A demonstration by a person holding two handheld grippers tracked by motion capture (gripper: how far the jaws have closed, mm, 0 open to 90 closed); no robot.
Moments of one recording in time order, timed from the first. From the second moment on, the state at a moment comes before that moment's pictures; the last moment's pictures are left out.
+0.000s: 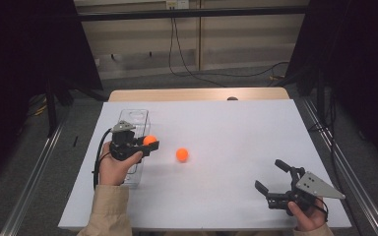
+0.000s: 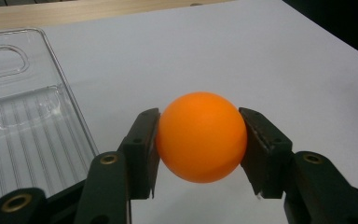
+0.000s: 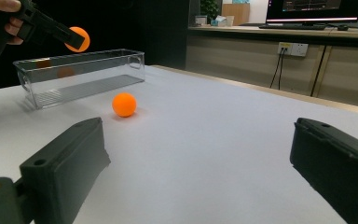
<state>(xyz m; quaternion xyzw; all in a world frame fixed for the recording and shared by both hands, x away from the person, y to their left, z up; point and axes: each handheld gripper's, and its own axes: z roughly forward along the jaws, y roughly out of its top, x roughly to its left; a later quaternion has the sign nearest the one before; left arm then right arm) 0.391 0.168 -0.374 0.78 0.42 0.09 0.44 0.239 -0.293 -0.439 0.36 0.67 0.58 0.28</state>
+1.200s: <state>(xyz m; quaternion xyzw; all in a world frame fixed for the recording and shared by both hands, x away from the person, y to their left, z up) 0.392 0.184 -0.371 0.78 0.44 0.11 0.44 0.239 -0.293 -0.439 0.36 0.67 0.58 0.28</state>
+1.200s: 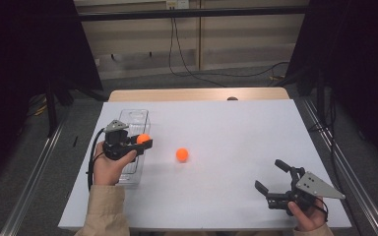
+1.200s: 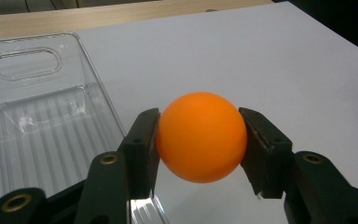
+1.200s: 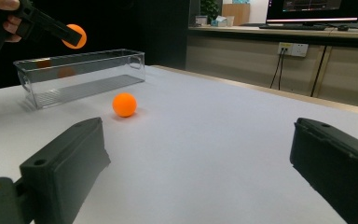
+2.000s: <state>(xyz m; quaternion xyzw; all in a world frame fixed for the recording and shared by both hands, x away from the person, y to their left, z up) 0.392 0.194 -0.370 0.77 0.44 0.12 0.44 0.239 -0.293 -0.439 0.36 0.67 0.58 0.28</state>
